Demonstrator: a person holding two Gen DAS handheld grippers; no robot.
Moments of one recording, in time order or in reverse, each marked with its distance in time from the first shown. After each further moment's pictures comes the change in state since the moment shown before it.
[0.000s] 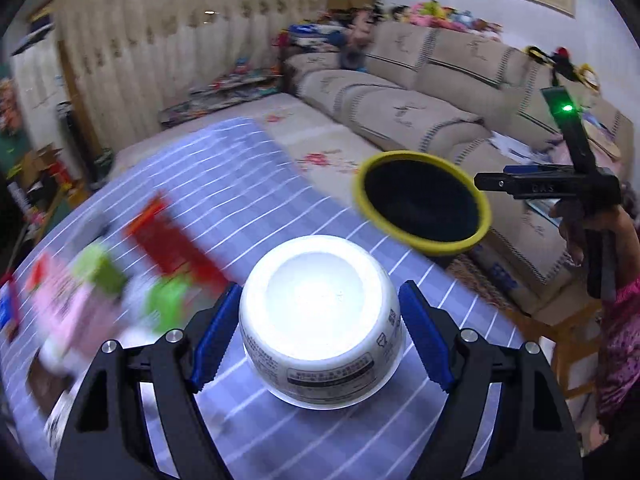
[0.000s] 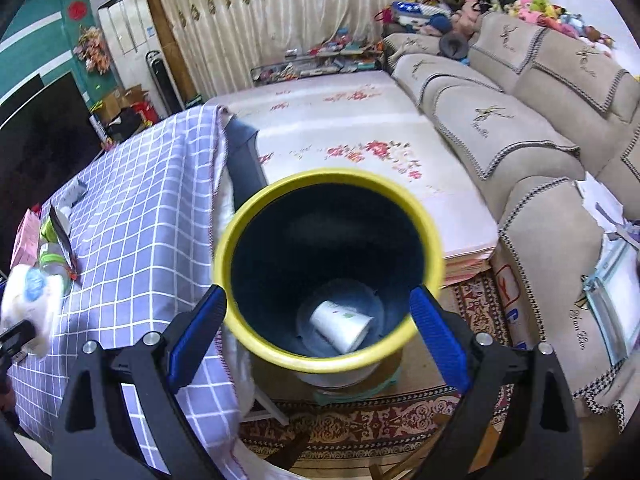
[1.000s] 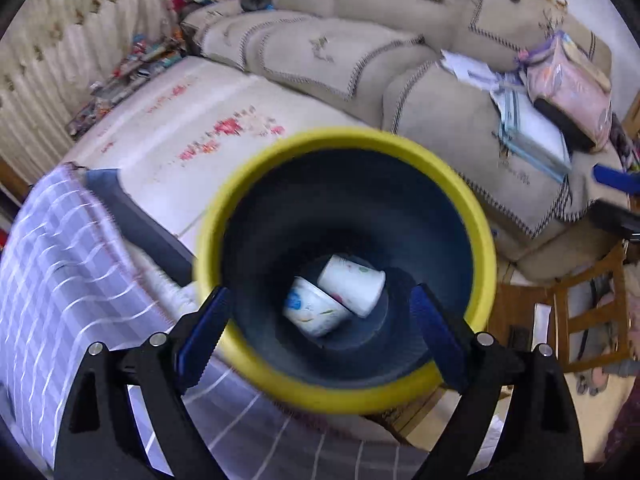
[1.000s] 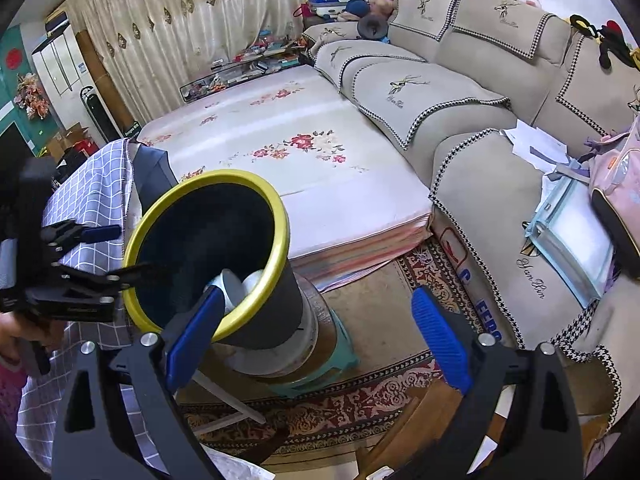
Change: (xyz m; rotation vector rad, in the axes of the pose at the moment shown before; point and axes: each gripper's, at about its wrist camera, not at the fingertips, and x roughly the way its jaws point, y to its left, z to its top) left arm 0.201 -0.110 0.121 0.209 0.204 -0.131; right arm -0.028 -0.103 -0.021 0.189 0.015 -0.142
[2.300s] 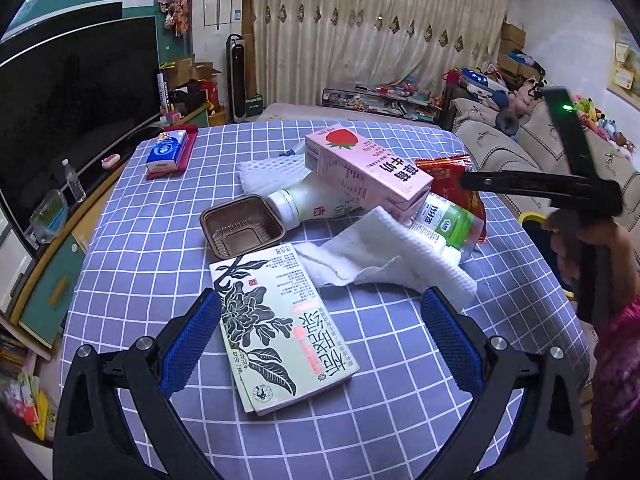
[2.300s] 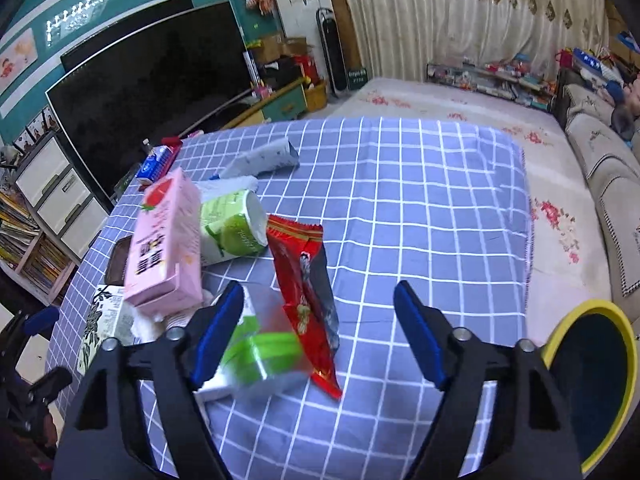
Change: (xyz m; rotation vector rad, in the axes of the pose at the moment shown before) left arm -0.290 0.154 -0.373 -0.753 -0.266 0.472; right arm 0.037 0.411 -0.010 -0.587 0.096 0.553
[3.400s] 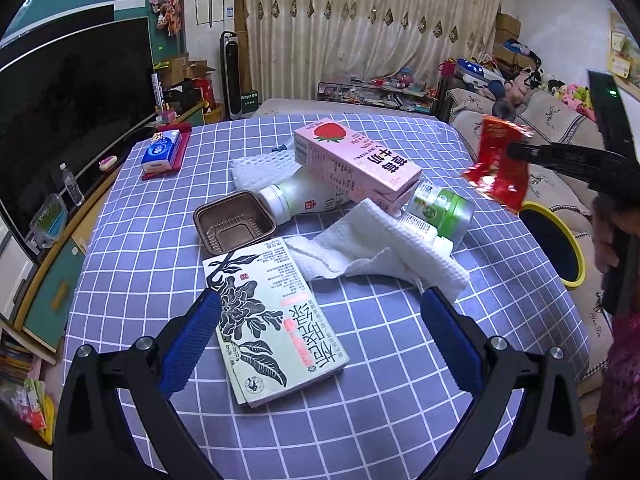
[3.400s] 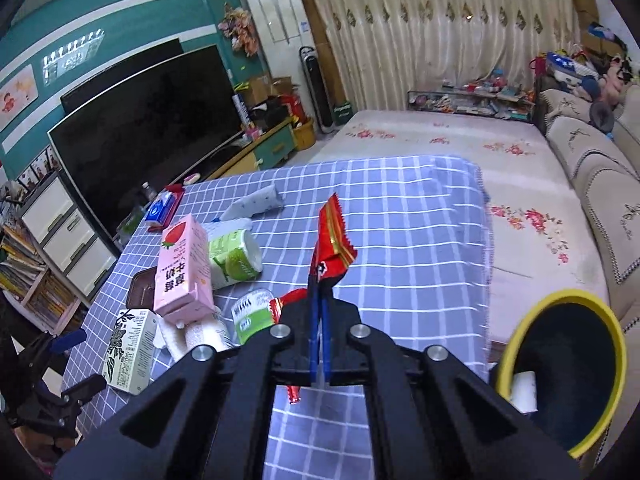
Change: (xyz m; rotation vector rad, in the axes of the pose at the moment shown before) left arm 0.006 -0.016 0.000 0.025 0.020 0.007; right arm -0.077 -0.020 -0.016 0.069 -0.167 -0.020
